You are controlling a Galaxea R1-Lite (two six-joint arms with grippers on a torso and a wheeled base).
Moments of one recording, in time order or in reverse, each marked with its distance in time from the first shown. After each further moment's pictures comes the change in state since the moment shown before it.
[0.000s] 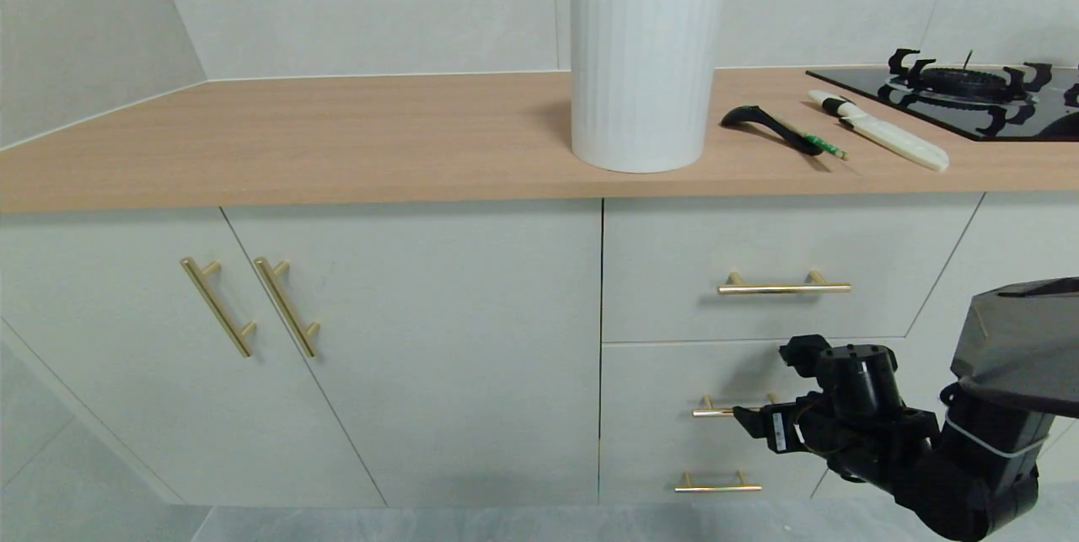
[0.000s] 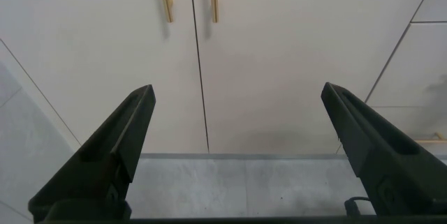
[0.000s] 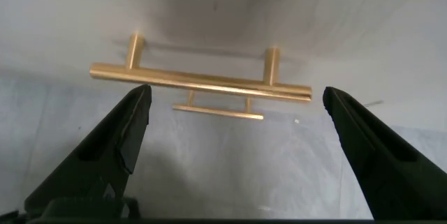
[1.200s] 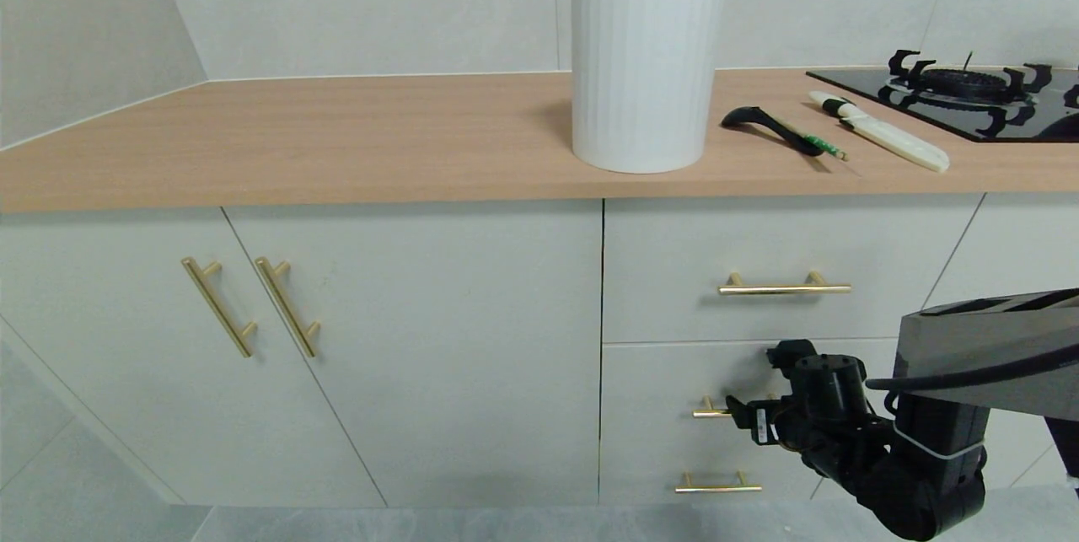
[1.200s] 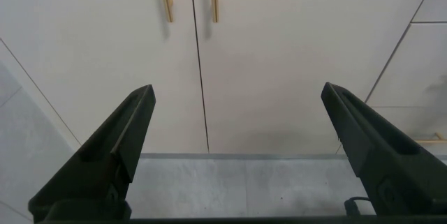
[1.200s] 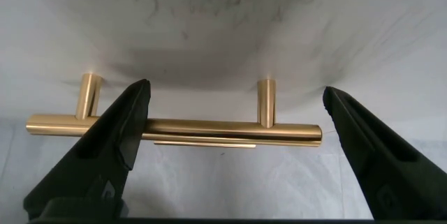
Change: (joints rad) left arm 0.000 0.000 0.000 0.000 0.000 0.000; right arm 0.005 0.177 -0.071 -0.120 -0.104 0.022
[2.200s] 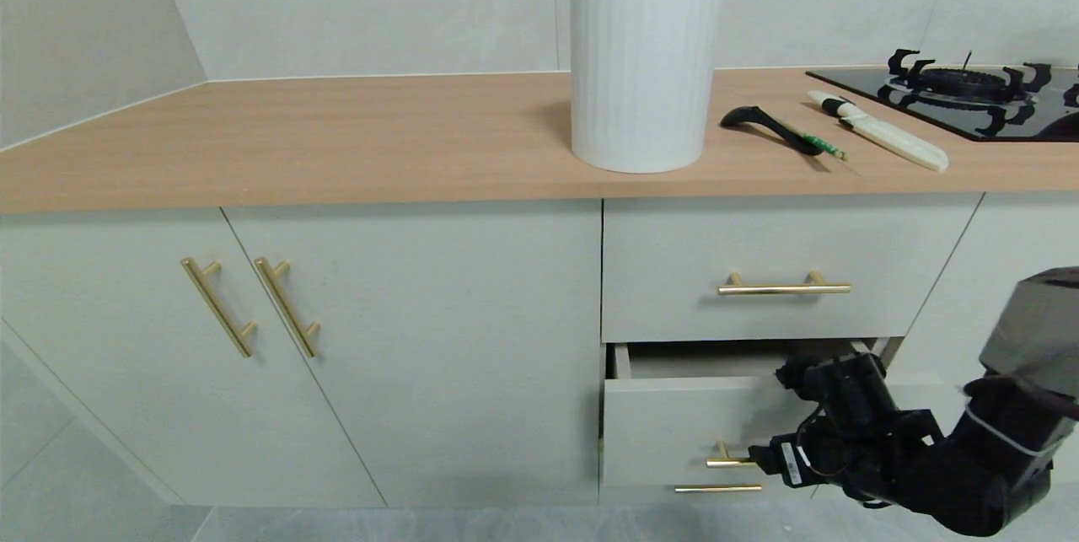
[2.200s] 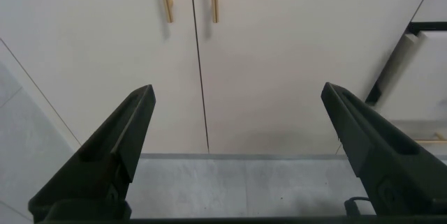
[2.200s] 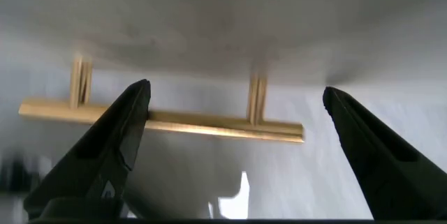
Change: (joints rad) left arm 0.000 0.000 0.000 0.000 0.000 0.000; right arm 0.047 -0.307 0.054 0.516 0.027 -0.011
